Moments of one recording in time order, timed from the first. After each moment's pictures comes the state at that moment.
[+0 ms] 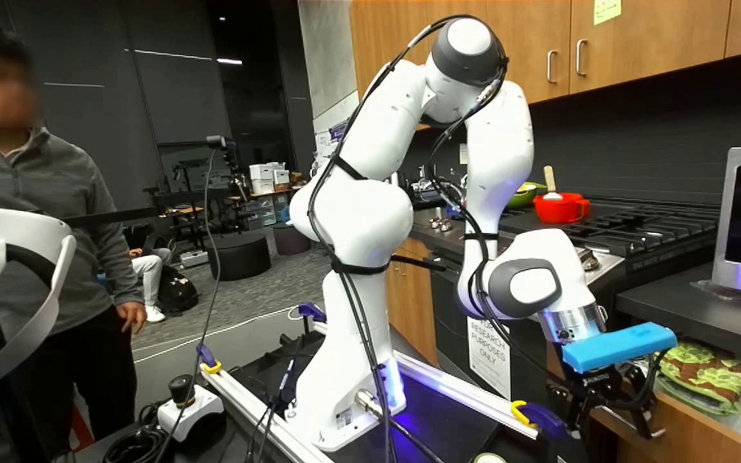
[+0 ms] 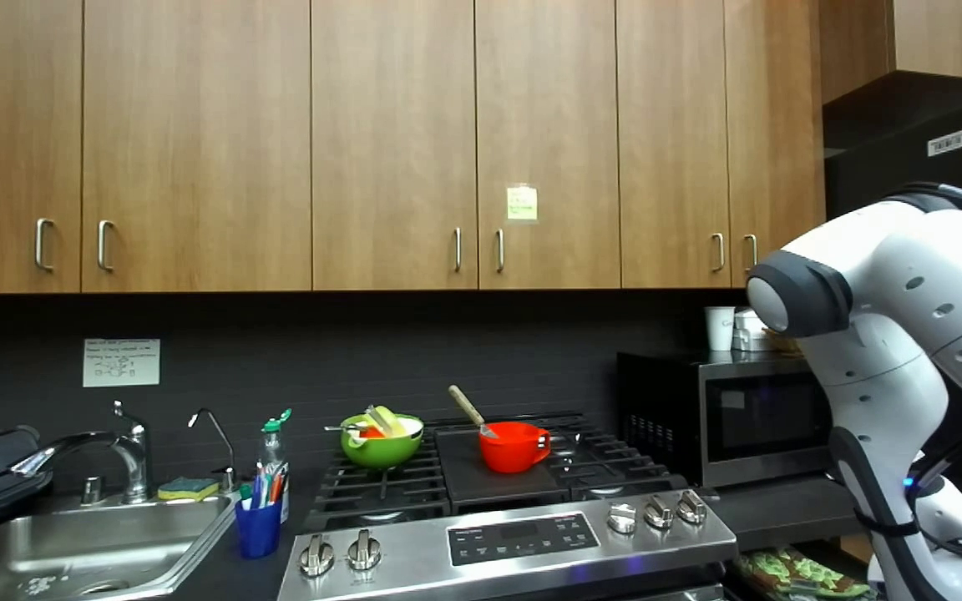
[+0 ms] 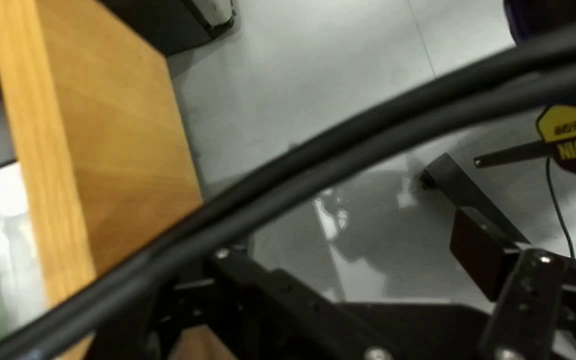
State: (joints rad) arm -0.07 0.66 -0.78 -2.79 -0.10 3.45 -1.39
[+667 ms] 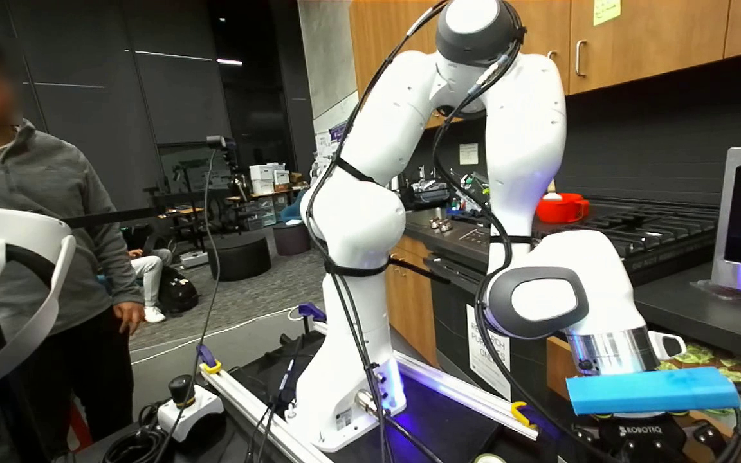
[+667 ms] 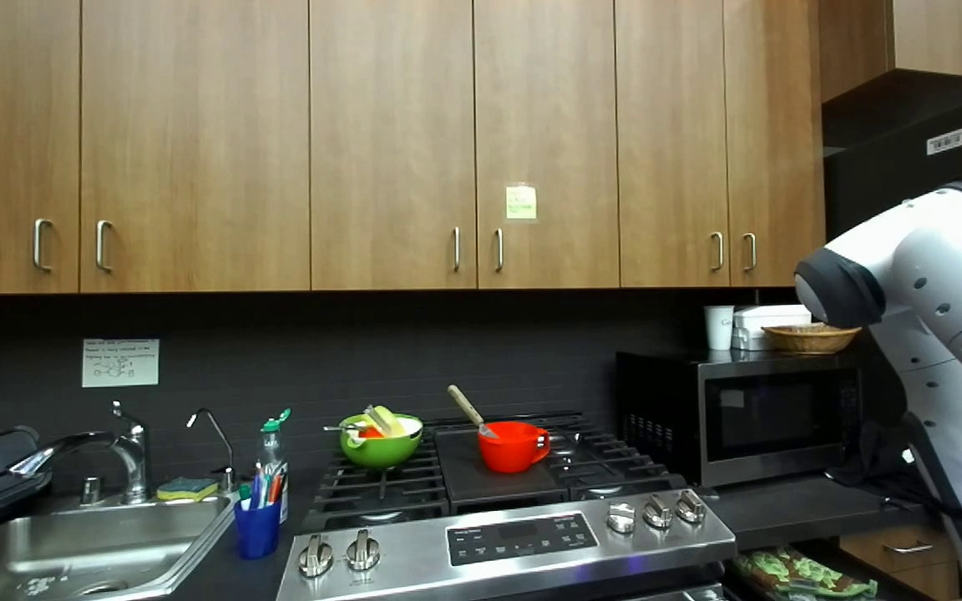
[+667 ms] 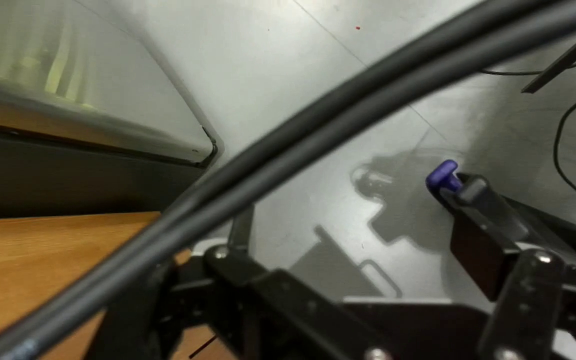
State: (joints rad) arm -0.30 0.63 -0.90 -2.77 -0.11 3.43 -1.25
